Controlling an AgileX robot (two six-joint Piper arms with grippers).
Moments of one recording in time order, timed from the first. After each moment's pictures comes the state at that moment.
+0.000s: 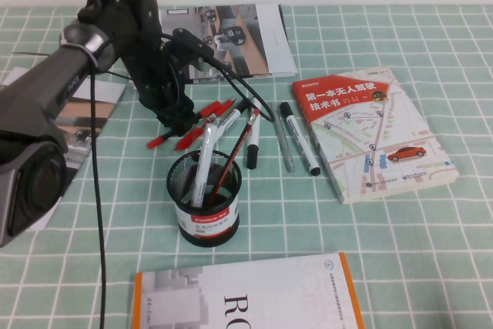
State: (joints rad) right arm 0.08 -0.02 0.03 0.25 0.35 -0.10; left arm -0.33 2.44 -2.25 -0.09 1.23 0.64
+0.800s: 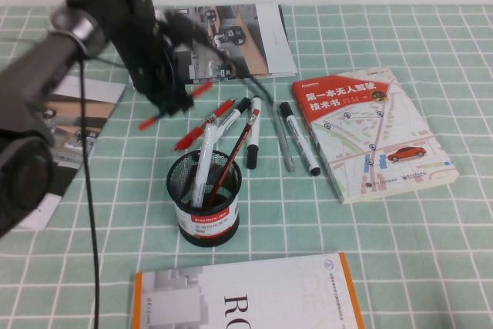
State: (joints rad) right arm 0.08 -0.02 0.03 0.25 0.35 -0.10; left arm -0.33 2.38 -2.25 -0.05 1.23 0.59
